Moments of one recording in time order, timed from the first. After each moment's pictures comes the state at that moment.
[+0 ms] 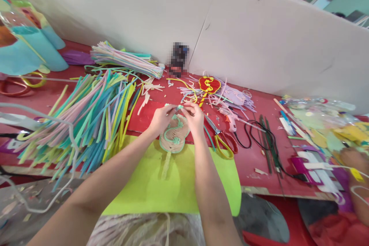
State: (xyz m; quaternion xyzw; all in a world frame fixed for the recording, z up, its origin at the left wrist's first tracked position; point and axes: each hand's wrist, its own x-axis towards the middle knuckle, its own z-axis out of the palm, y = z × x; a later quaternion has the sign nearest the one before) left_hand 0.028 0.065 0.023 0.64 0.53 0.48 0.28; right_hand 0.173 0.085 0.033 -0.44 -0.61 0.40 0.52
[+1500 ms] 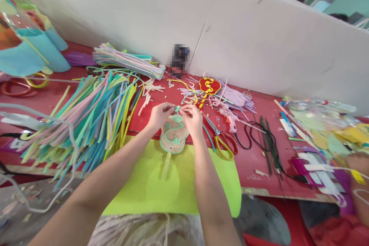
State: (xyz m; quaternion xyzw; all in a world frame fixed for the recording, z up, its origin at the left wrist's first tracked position) left_hand 0.021 0.078 0.014 0.53 0.53 0.54 0.39; right_hand 0.169 0.081 0.035 -0.44 -0.66 0.34 0.50
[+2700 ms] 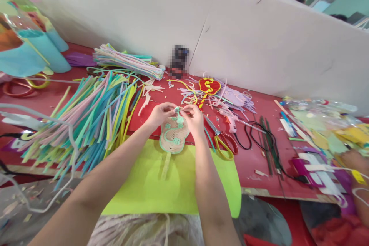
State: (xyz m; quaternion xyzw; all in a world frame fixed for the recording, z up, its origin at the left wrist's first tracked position) left_hand 0.016 0.082 0.014 0.48 0.42 0.55 0.54; right_hand 0.175 0.084 0.034 -0.42 -0.64 0.41 0.50
